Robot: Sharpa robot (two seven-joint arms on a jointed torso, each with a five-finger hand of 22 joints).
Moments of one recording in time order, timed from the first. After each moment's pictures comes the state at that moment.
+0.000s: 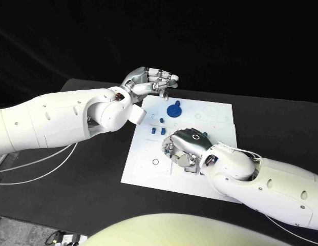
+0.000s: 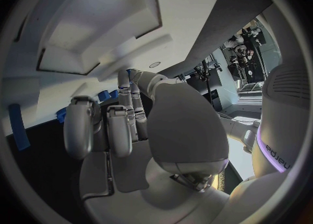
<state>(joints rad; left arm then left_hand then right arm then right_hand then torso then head) 1.20 -0.92 -0.02 1.57 -0.14 -0.22 0.38 1.41 -0.20 0.50 0.09 0.26 0.95 0.19 0.22 0.28 1.11 0.11 0.26 0.15 1.09 0.04 1.15 0.44 0.17 0.95 0.13 0.91 0.65 1.05 -0.52 -0.14 1.56 -1.76 -0.39 -0.13 1.41 -0.17 0.60 0.09 0.13 1.03 0.13 0.33 0.38 1.24 0.06 0.15 0.25 1.47 -0.01 1.49 1.31 0.07 1.46 0.09 1.32 1.31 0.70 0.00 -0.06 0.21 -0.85</state>
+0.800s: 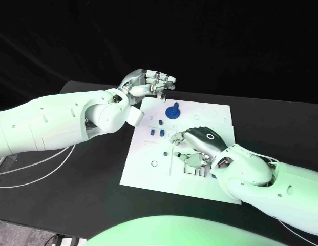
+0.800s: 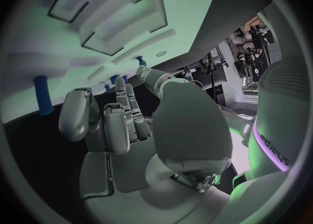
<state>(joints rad) 1.20 -0.92 -0.02 1.57 -0.14 -0.22 0.38 1.41 -0.20 0.50 0.09 0.26 0.95 0.19 0.22 0.28 1.11 0.12 0.26 0.15 1.09 0.04 1.15 0.43 0.17 0.95 0.13 0.90 0.65 1.06 -0.64 -0.13 1.65 -1.77 -0.48 -0.16 1.30 -0.25 0.56 0.10 0.11 0.89 0.18 0.22 0.33 1.08 0.11 0.09 0.21 1.46 0.03 1.45 1.31 0.07 1.43 0.13 1.15 1.31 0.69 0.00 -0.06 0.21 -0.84</state>
